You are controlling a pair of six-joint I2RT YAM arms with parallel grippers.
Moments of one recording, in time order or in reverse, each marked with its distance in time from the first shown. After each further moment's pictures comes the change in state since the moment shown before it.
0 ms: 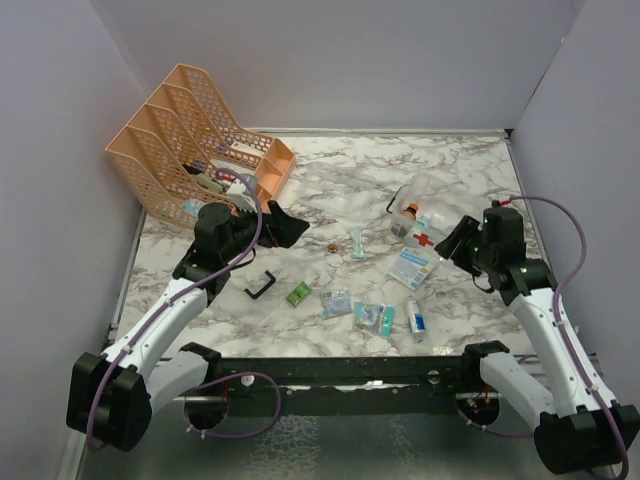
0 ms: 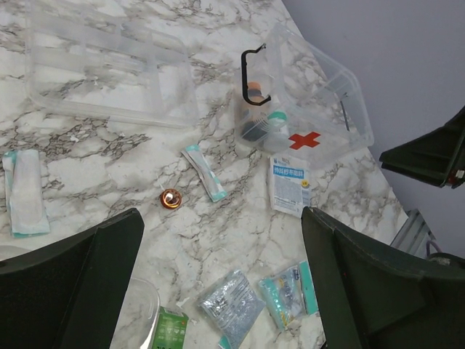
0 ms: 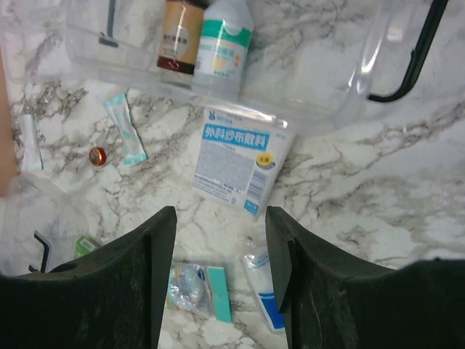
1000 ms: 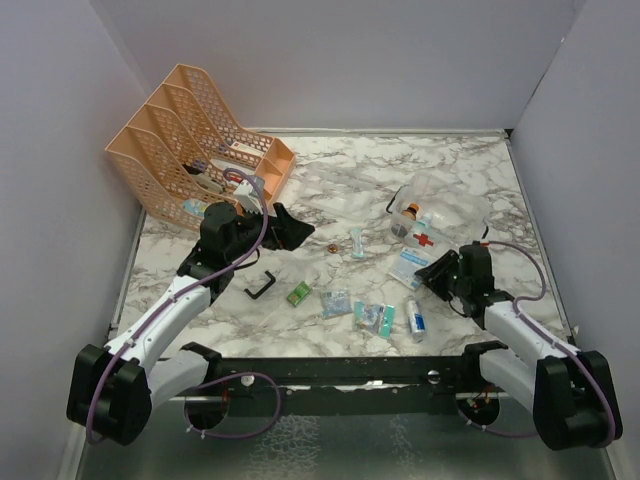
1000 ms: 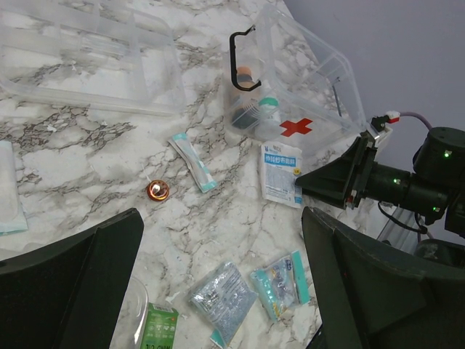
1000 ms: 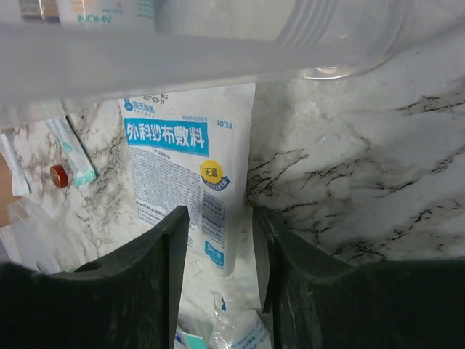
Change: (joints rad) left arm -0.027 0.034 0.000 0.010 0.029 -0.011; right arm 0.000 0.053 -0.583 0.622 -0.105 0.288
